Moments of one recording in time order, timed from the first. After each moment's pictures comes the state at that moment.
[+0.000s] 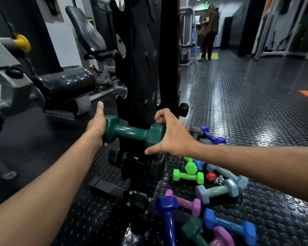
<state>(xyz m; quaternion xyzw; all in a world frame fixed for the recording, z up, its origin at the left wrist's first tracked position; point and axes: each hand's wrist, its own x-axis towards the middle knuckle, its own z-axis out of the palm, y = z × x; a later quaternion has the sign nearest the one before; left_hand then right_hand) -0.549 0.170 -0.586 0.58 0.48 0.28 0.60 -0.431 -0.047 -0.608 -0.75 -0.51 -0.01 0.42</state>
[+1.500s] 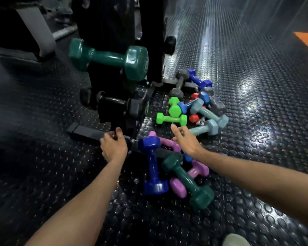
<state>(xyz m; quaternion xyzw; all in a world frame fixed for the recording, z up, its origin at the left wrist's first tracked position) -0.570 0.050 -0.848 0.70 0.55 0.22 0.41 -0.430 -0.149 -0.843 -0.85 -0.17 0.22 0.45</state>
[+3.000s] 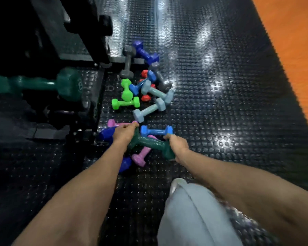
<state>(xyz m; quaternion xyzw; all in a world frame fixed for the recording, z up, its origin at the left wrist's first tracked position) -0.497 -0.098 -0.730 0.70 0.47 -0.10 0.53 -0.480 -0.285 -0.722 -0.75 0.32 0.32 0.48</state>
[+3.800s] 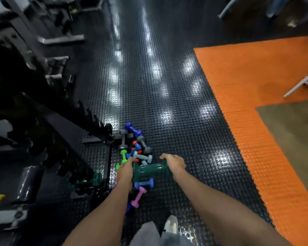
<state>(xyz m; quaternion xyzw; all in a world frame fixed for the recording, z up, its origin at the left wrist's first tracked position) -0.425 -0.236 -0.164 0.59 0.53 -0.11 0.59 -0.368 -0.414 -0.156 -0.71 0.33 0.29 0.55</state>
